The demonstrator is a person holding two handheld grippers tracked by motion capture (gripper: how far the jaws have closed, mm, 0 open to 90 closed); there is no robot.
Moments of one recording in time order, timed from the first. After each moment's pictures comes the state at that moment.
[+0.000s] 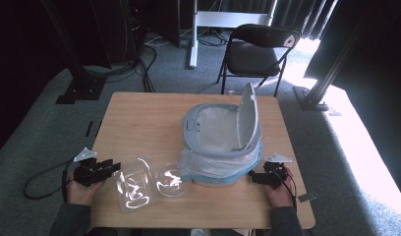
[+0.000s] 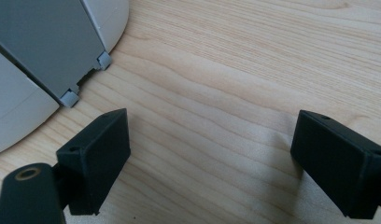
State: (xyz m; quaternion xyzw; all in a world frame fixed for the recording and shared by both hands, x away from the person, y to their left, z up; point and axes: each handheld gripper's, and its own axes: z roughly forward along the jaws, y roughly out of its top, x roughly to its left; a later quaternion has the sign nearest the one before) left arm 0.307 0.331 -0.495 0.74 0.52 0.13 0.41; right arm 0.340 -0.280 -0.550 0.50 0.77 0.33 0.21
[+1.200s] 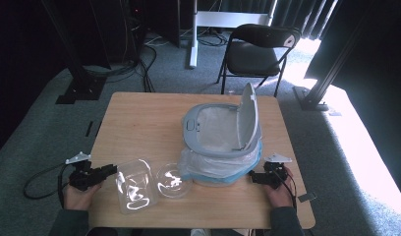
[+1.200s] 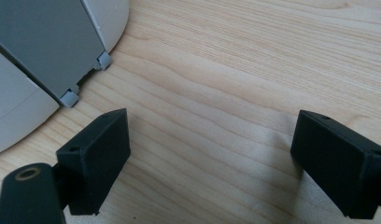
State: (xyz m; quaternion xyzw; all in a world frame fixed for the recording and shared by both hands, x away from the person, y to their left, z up) left arm 0.296 0.339 -0.496 0.71 0.55 0.07 0.44; right arm 0.340 -0.280 -0.550 0.50 0.77 0.33 0.21
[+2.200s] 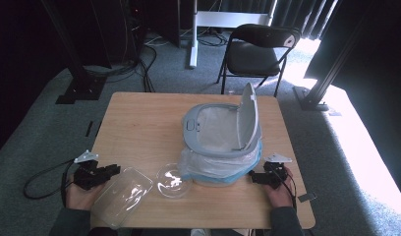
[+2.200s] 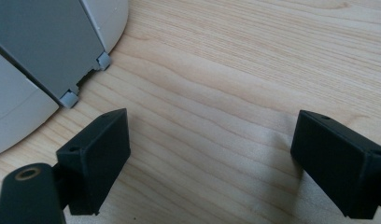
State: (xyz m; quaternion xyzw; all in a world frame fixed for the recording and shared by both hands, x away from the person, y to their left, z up) left arm 0.294 0.319 -0.481 0.75 0.52 0.10 0.39; right arm 0.340 -0.280 -0.550 0.50 0.77 0.33 0.21
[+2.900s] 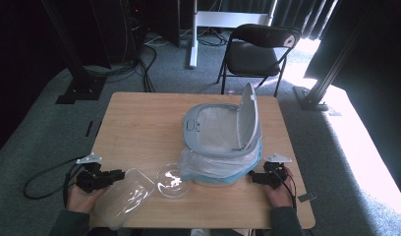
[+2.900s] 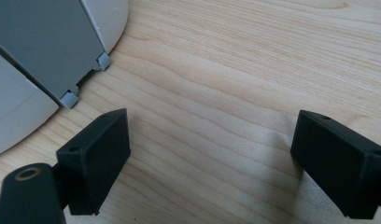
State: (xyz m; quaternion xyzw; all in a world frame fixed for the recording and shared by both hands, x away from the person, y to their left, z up) left arm 0.293 0.315 -0.487 0.77 0.50 0.03 0.41; right arm 0.340 -0.280 -0.550 0.50 0.77 0.33 0.21
